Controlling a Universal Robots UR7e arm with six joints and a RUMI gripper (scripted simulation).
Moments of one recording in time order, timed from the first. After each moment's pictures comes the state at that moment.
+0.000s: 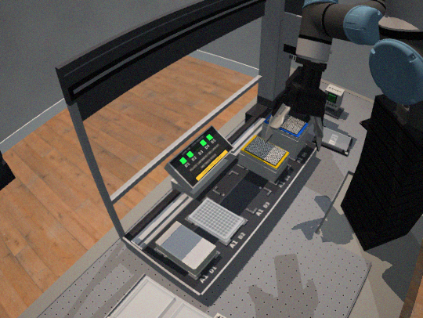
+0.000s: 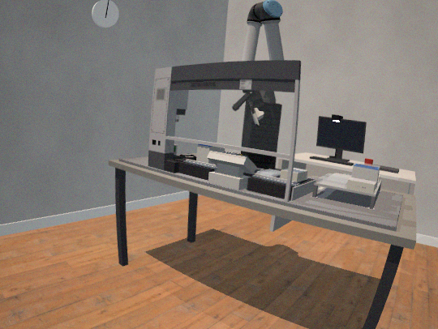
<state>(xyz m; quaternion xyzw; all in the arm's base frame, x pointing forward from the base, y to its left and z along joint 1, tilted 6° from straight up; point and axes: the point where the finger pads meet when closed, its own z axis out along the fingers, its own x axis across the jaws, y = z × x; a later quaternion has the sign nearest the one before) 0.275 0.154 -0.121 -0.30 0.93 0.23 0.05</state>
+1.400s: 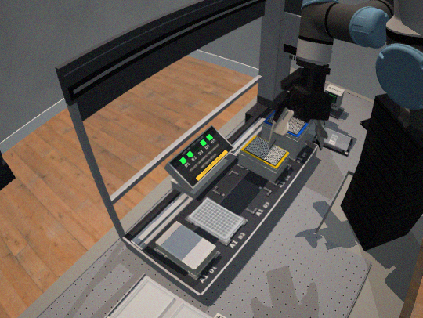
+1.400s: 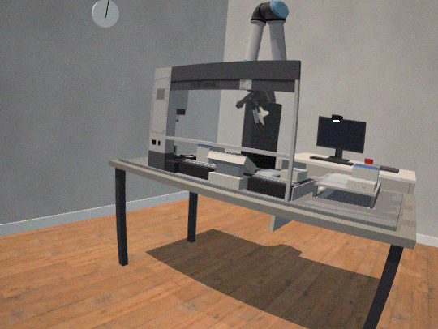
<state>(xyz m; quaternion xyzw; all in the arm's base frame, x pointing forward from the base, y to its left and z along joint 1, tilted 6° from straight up) 0.263 0.161 -0.116 -0.38 0.90 0.19 0.05</state>
